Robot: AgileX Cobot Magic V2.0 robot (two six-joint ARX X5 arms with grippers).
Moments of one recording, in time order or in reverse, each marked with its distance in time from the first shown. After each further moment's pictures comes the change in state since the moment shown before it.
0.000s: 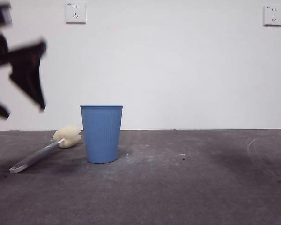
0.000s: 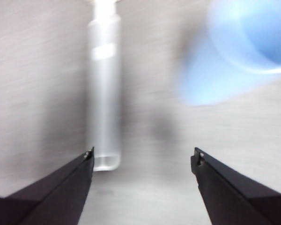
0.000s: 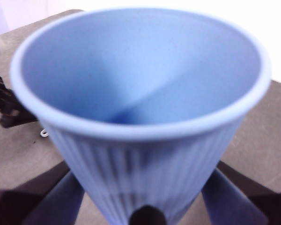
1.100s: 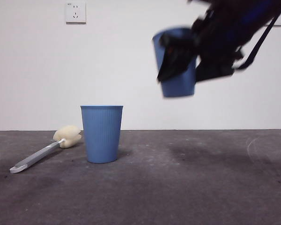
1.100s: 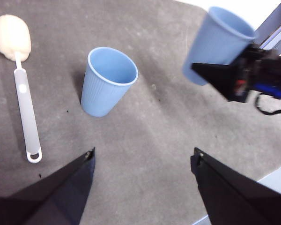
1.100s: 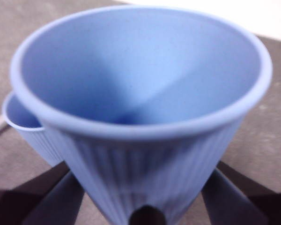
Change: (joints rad) left arm 0.000 -0.602 0.002 -0.303 0.229 0.006; right arm -0.459 0.575 -0.220 0.800 -0.420 -0.086
